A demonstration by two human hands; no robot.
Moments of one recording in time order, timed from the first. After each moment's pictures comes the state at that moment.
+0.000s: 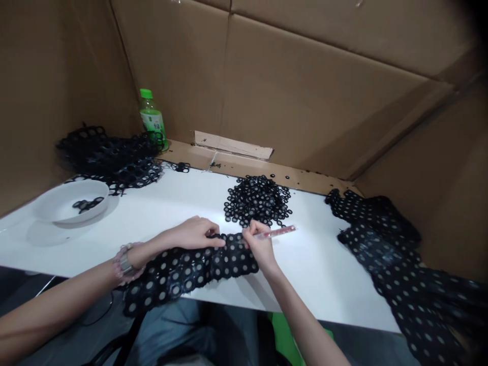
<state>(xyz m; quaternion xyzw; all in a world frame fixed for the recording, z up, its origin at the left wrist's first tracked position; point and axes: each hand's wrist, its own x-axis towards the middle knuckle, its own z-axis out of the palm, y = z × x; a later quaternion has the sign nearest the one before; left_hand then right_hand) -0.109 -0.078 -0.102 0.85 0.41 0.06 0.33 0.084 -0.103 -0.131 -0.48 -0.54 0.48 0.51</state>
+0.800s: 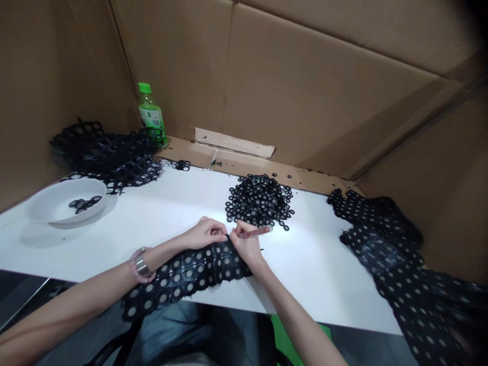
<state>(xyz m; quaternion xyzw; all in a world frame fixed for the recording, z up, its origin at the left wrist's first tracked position) -0.101 -0.068 -0.139 0.80 0.41 0.18 0.40 0.062 -0.088 -0.154 -0.52 -0.65 0.33 0.44</state>
